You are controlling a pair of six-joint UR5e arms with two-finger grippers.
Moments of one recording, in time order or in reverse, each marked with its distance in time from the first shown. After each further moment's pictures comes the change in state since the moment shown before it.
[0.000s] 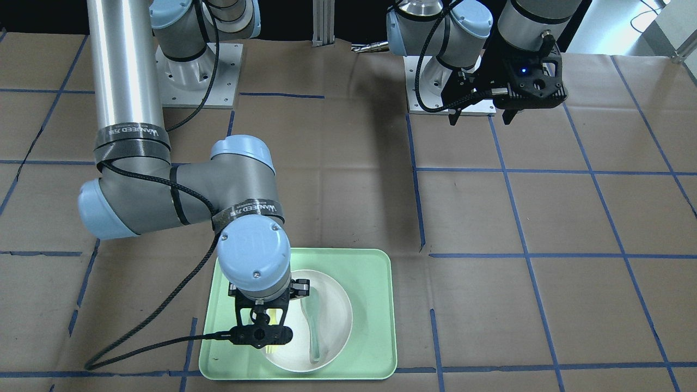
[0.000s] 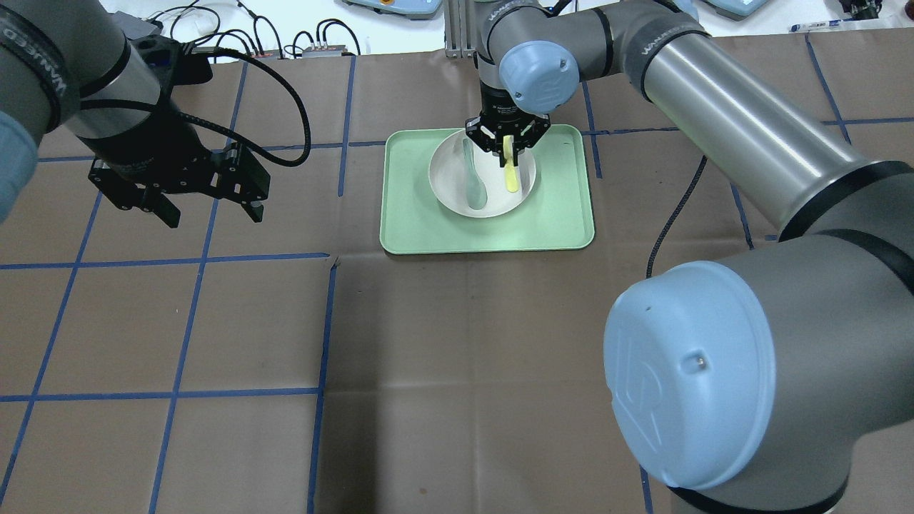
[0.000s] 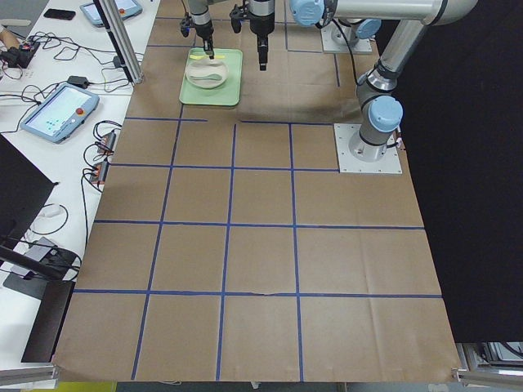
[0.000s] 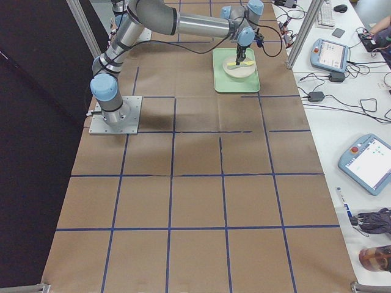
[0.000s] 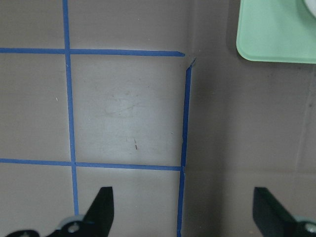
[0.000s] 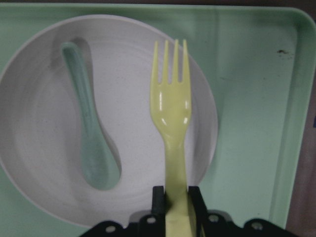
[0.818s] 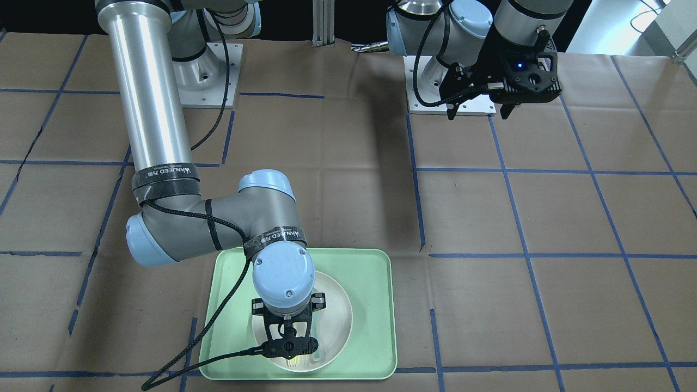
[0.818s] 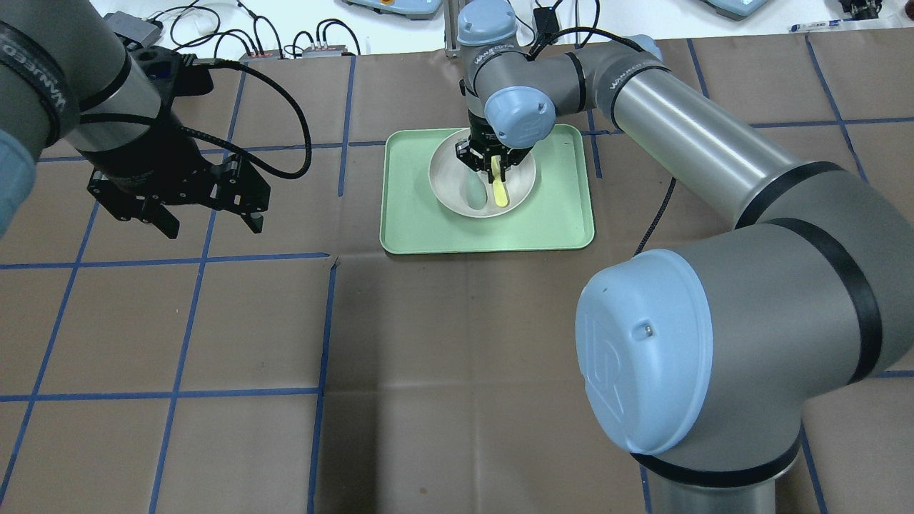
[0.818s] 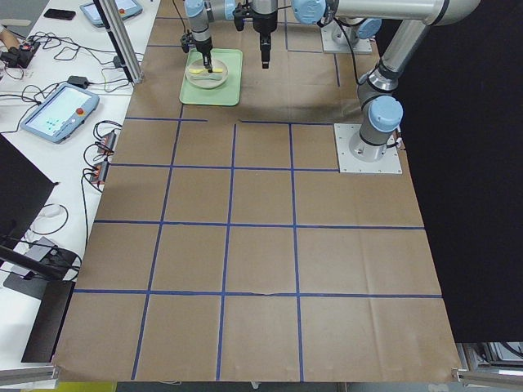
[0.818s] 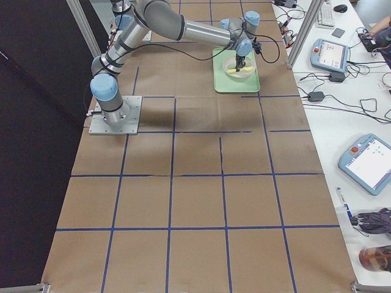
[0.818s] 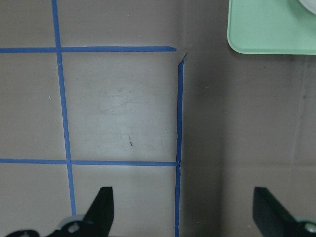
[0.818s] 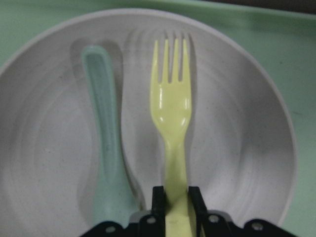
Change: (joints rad) left arm 0.004 0.028 -0.024 -0.012 0.007 -0.002; right arm 0.048 0.103 0.013 -0.143 -0.005 -0.065
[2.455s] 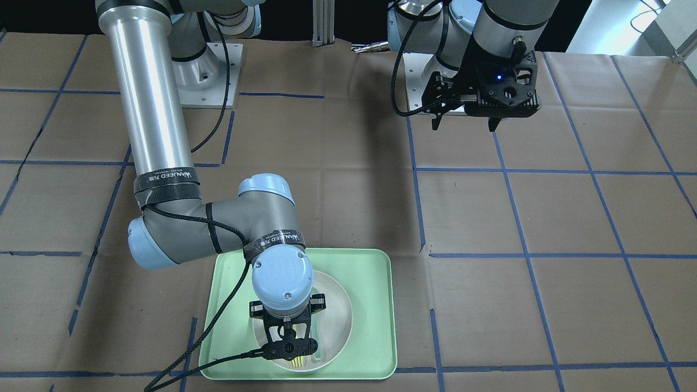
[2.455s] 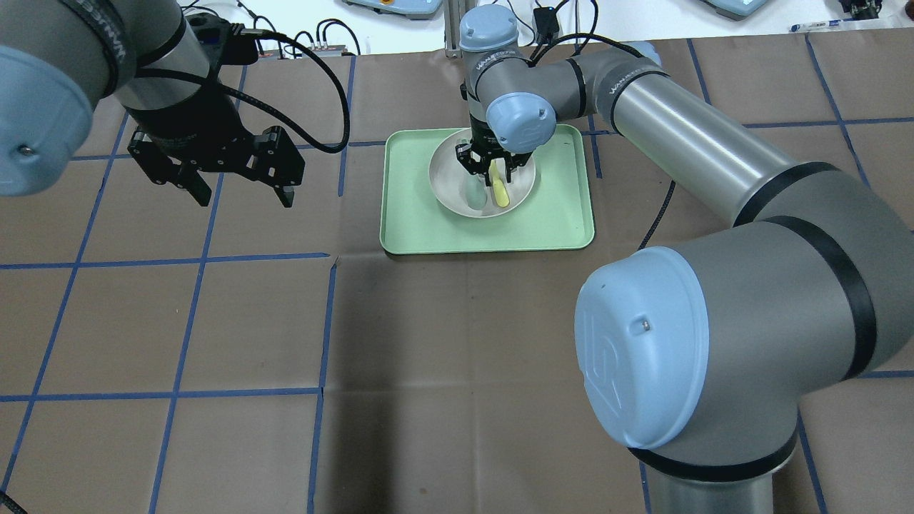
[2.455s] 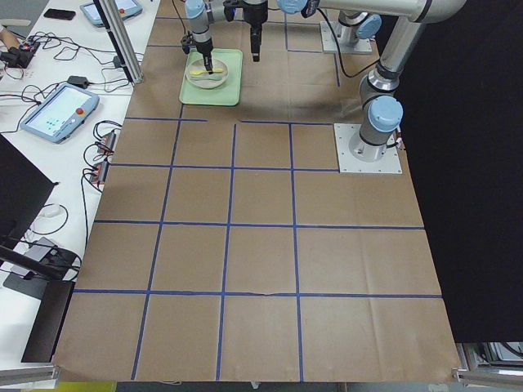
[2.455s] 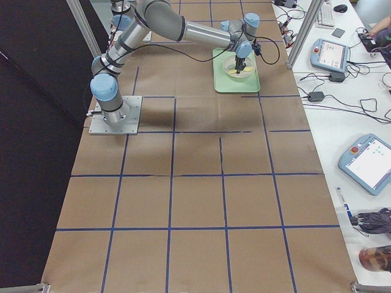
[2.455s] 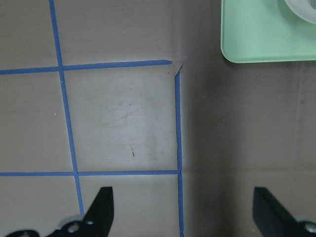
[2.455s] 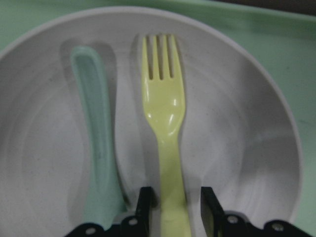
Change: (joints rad) left arm -0.086 -0.099 0.103 -0.007 0.010 -0.004; right arm -0.004 0.014 0.014 -0.038 -0.004 -0.027
